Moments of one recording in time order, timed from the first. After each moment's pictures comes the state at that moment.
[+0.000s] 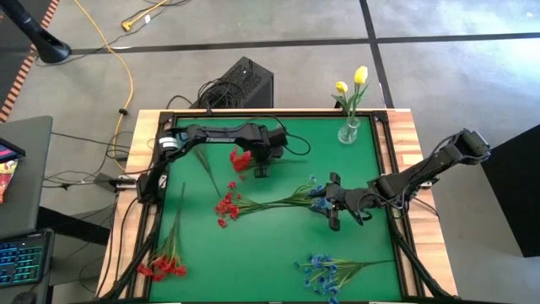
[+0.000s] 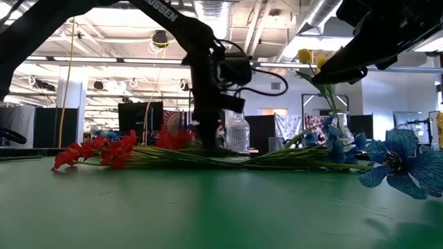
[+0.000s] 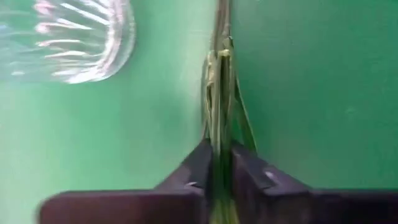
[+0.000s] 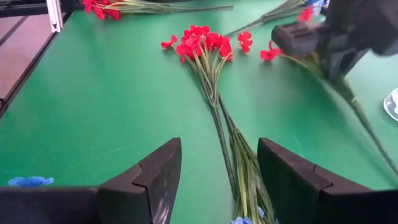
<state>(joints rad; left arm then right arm) 0.31 2.12 1.62 -0.85 -0.09 0.28 0.40 1.11 0.49 0.10 0.42 0.31</state>
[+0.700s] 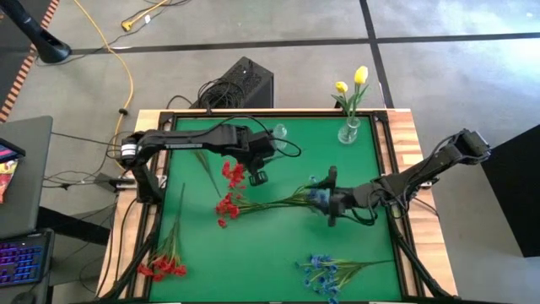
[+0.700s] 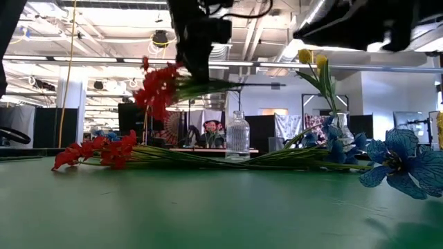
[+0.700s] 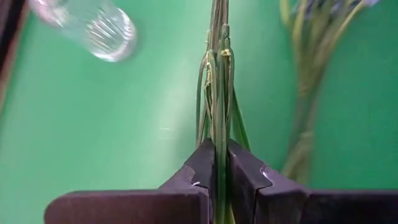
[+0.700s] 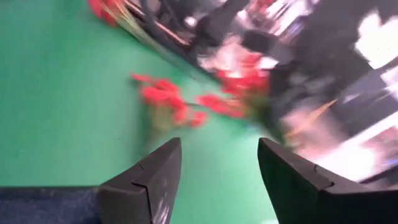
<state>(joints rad) 0.15 1.79 1.62 -1.00 -0.09 -0.17 0.40 1.12 0.49 0.38 0.58 -0.56</state>
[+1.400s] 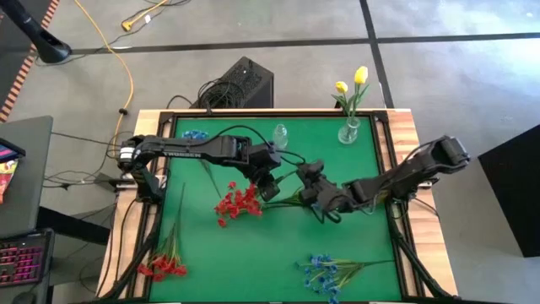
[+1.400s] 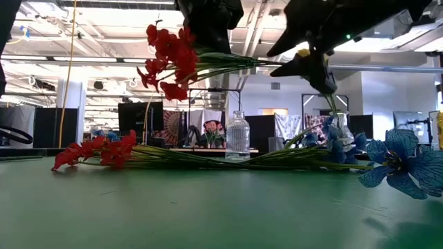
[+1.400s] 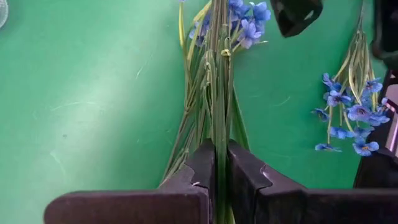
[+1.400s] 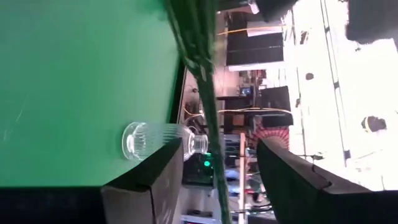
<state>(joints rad) 0.05 1.78 1.62 -0.85 0.12 -0.51 0.31 1.47 0.75 0.27 1.07 -1.02</state>
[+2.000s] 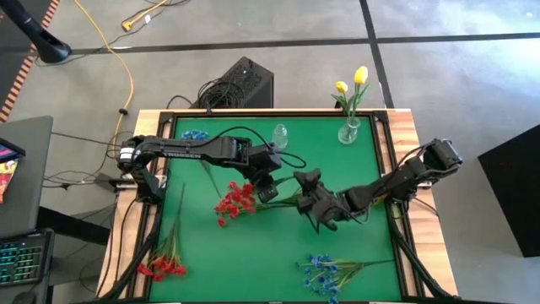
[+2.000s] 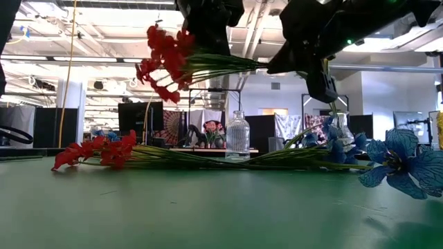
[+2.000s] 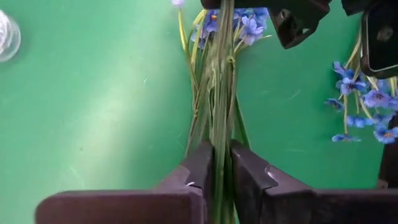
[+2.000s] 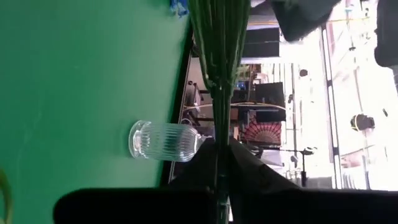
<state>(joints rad) 0.04 1.78 1.62 -0.86 0.08 -0.40 0.38 1.56 0.78 0.26 1.15 -0.99</state>
